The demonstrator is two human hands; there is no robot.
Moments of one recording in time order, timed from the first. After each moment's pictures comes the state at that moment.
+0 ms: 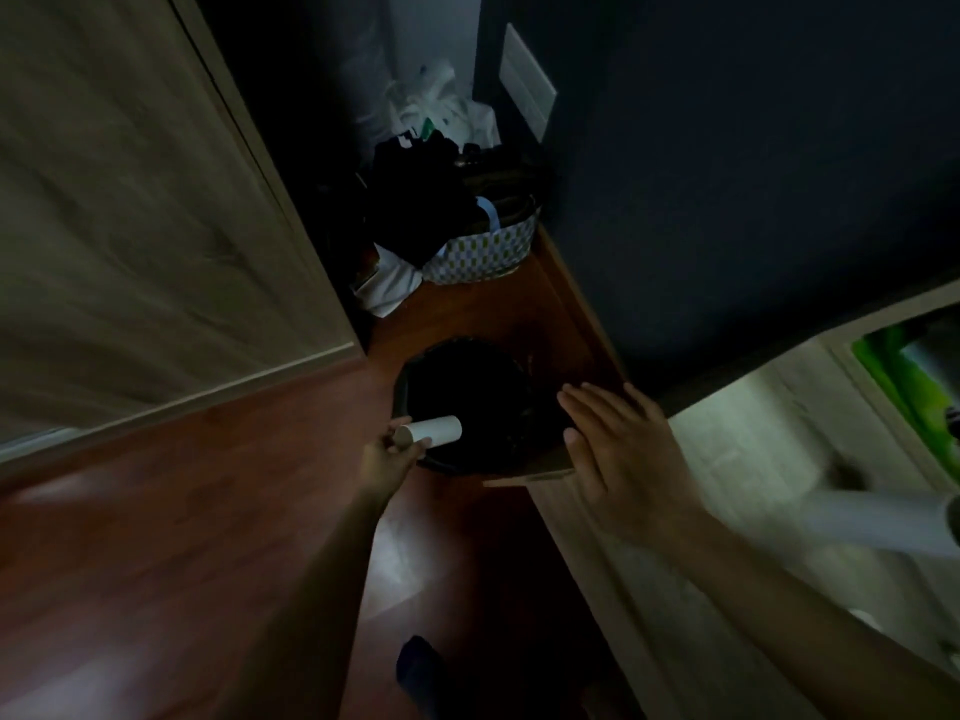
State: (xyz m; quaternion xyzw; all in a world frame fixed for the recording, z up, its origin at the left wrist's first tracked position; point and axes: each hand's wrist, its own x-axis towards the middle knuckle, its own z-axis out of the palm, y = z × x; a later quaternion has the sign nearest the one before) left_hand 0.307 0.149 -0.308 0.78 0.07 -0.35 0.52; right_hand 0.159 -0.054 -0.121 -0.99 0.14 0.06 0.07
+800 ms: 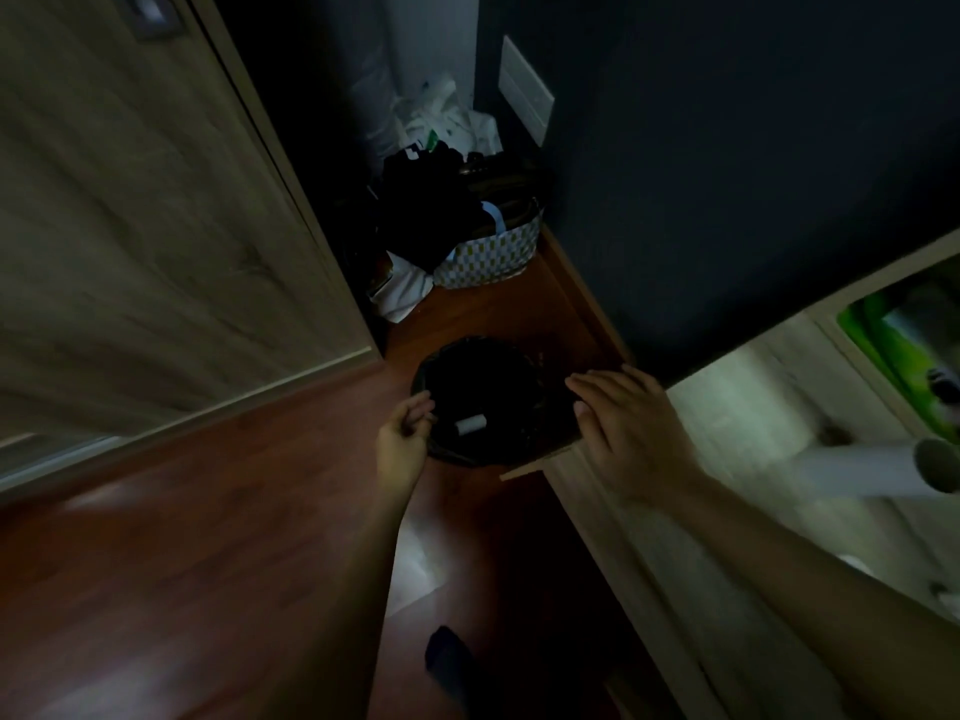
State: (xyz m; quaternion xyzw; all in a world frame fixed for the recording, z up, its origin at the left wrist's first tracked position) left_hand 0.298 0.153 -0.246 0.79 0.01 -0.27 0.56; right_hand 0.155 -0.051 -0.114 -0.98 0.16 0.05 0.08
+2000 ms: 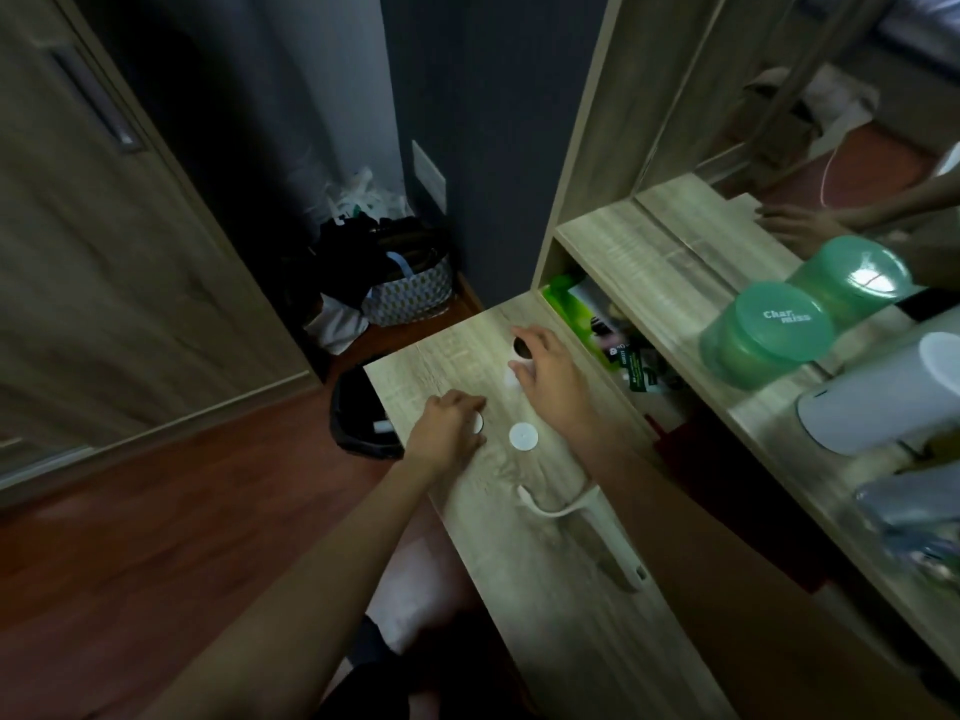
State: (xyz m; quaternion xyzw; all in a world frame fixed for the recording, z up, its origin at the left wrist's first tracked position) left_hand 0.035 0.006 -0.066 0.88 -0.39 -0.21 0.18; right_hand -0.037 -0.154 -0.025 -0.92 0.26 -0.10 0.27
